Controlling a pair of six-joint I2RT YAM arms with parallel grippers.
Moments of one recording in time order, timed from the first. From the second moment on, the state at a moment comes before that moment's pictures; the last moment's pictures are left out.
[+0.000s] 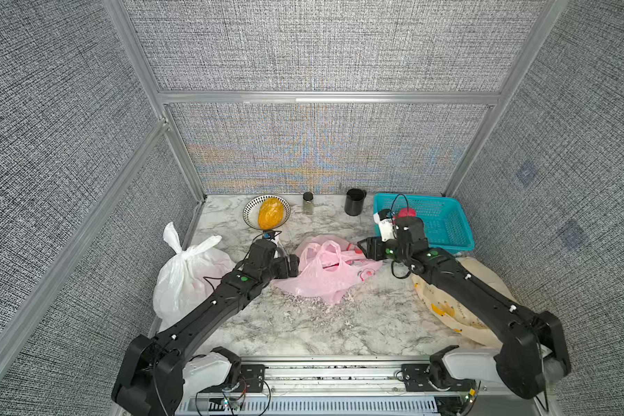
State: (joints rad) left arm -0.52 1.18 0.73 -0.25 0.00 -0.44; right arm 0.42 1.36 0.99 -0.27 -0.23 0.25
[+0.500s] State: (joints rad) left arm -0.57 1.27 0.80 -0.26 0.03 -0.38; right arm 0.54 1.66 1.15 -0.22 -0.37 0.18
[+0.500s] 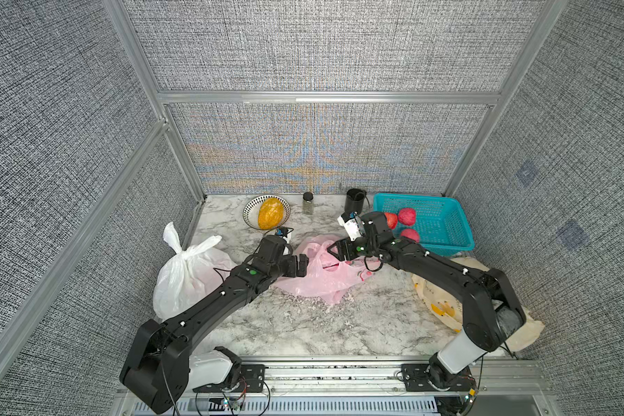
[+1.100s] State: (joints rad) left arm -0.57 1.33 0.86 -0.28 0.06 -0.31; right arm 0.61 1.53 1.06 -0.23 -0.41 0.12
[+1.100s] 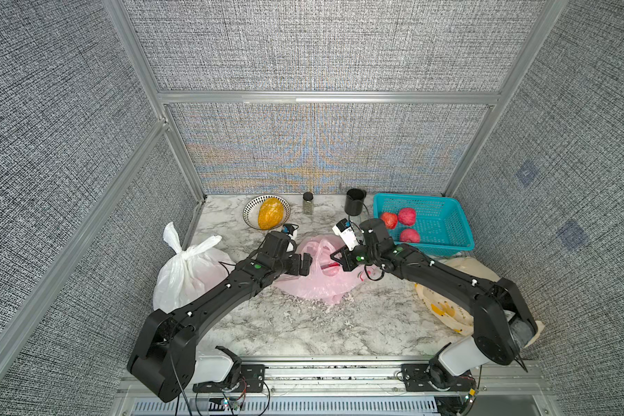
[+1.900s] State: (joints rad) left arm -0.77 1.55 1.05 -0.37 -0.08 0.06; right arm 0.64 1.30 0.82 -0.39 -0.60 0.05
